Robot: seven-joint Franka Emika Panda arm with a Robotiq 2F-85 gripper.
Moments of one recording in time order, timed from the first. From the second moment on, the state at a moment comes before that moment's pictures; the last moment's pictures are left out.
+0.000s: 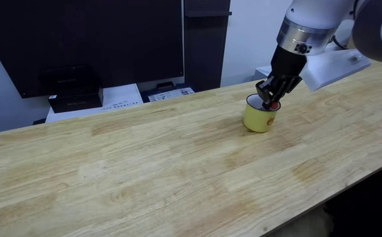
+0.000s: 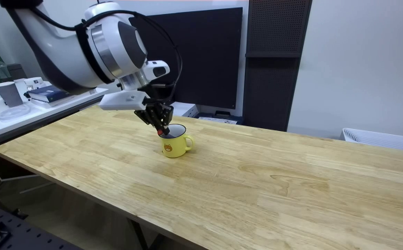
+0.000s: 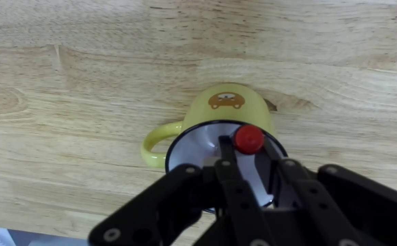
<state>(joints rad) 0.08 0.40 -0.20 -2.46 -0.68 3.08 0.63</state>
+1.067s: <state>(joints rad) 0.14 0.04 -0.21 -2.59 -0.81 3.08 0.63</state>
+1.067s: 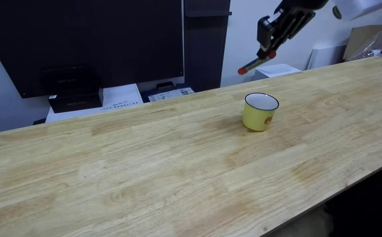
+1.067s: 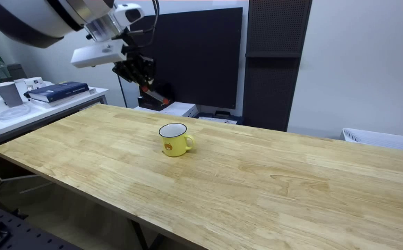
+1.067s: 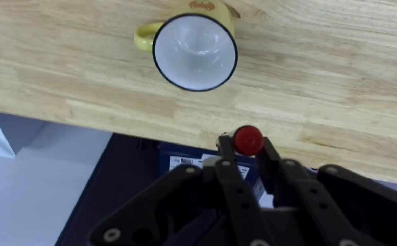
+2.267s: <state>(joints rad) 0.13 0.06 -0.23 -2.63 -1.26 3.20 0.85</state>
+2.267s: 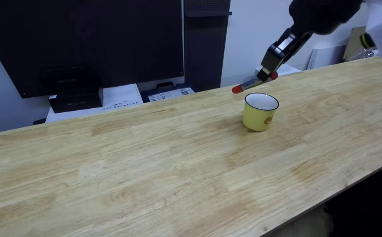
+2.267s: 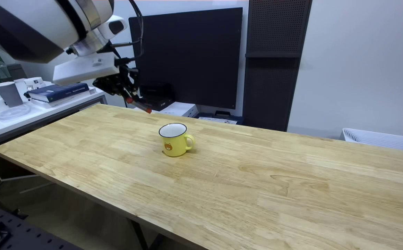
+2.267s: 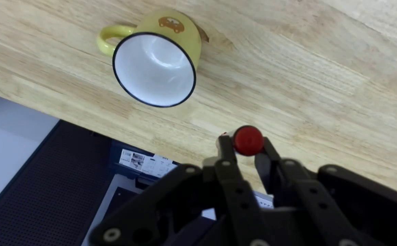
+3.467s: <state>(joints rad) 0.17 0.34 -0.27 -2.55 -1.52 3.20 1.18</state>
